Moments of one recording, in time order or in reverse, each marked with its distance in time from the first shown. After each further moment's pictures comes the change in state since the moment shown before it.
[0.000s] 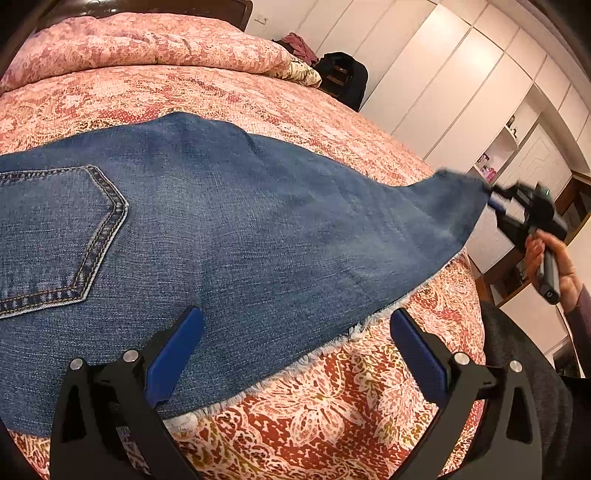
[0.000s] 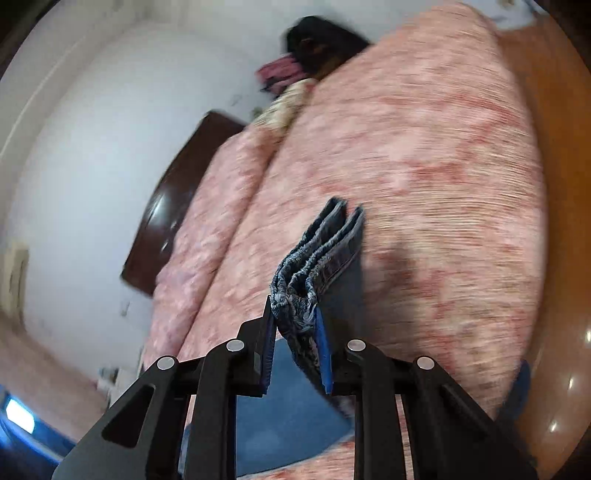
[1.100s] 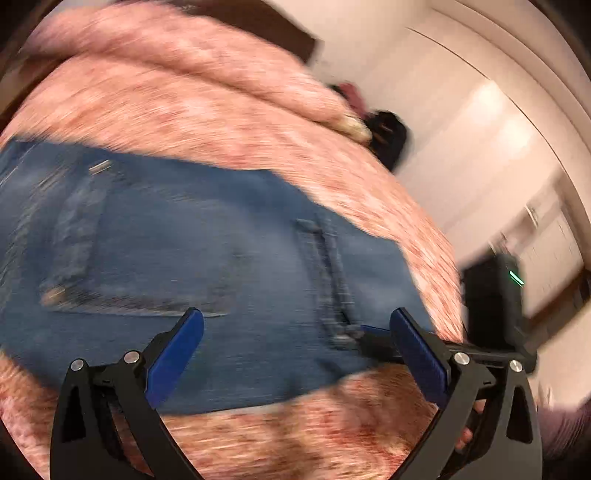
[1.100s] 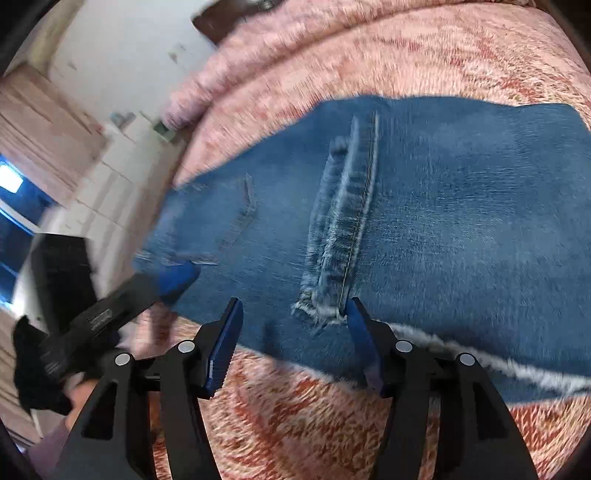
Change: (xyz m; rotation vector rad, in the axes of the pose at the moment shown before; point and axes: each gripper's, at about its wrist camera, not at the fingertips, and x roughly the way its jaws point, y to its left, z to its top) left arm -0.073 0.068 -0.002 -0.312 -0.176 0.054; right arm 0.150 0.151 -0.249 -0.563 0.715 0.100
